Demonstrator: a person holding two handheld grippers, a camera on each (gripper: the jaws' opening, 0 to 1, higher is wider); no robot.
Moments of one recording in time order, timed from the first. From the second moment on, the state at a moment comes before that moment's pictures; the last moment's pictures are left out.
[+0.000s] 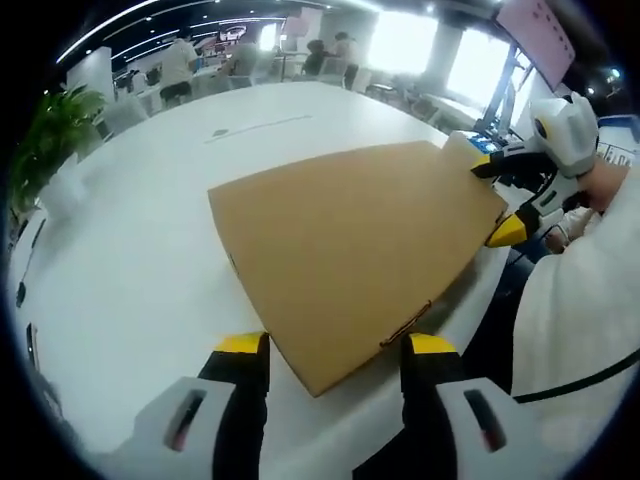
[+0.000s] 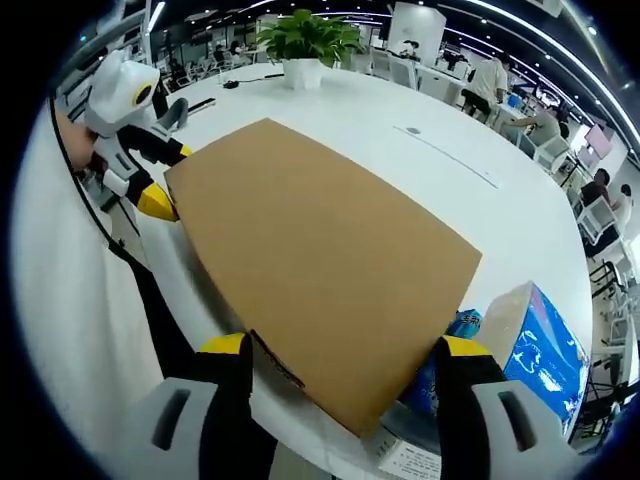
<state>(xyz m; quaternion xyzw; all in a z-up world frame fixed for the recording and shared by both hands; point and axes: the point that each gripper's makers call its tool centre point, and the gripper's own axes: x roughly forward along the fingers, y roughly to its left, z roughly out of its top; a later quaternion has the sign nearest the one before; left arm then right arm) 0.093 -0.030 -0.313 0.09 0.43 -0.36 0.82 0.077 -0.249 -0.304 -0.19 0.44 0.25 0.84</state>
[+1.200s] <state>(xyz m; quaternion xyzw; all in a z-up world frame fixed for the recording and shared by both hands) 0.083 -0.034 -0.313 0.10 0.43 -0.37 0.82 0.065 -0.254 -0.304 -0.19 0.45 0.24 0.84</state>
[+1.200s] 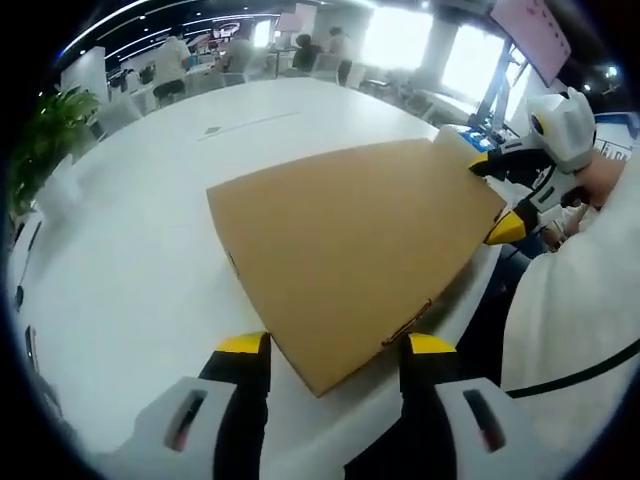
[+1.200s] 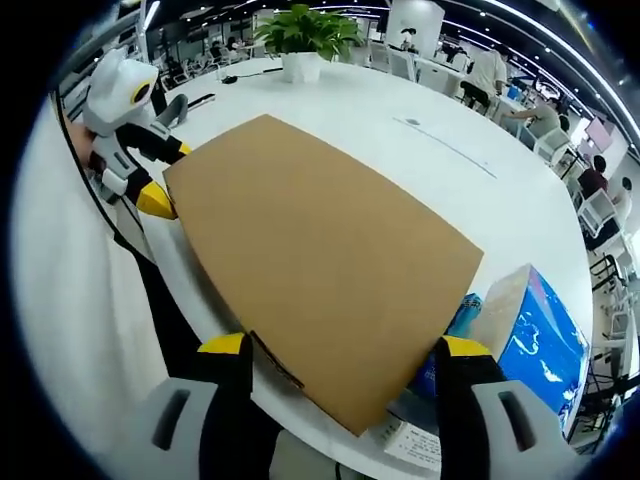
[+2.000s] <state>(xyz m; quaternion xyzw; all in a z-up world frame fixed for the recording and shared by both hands) 0.081 -0.031 -0.314 0.10 0.44 -0.37 0.81 0.062 -0.264 -0.307 -0.26 0.46 0.27 0.80</state>
